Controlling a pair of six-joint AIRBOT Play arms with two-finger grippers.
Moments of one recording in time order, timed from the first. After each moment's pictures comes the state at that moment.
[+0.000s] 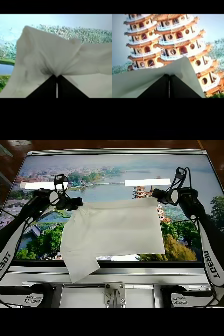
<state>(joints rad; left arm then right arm) -0.27 -1.54 1.30 1.52 -0.83 -1.92 0.08 -1.53 1.28 -1.63 0.68 2.03</state>
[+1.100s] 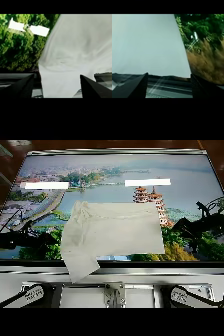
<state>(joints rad) 0.46 -1.20 0.65 0.96 -1.30 -1.31 -0.47 -1.34 1.02 -1.07 1.42 1.29</state>
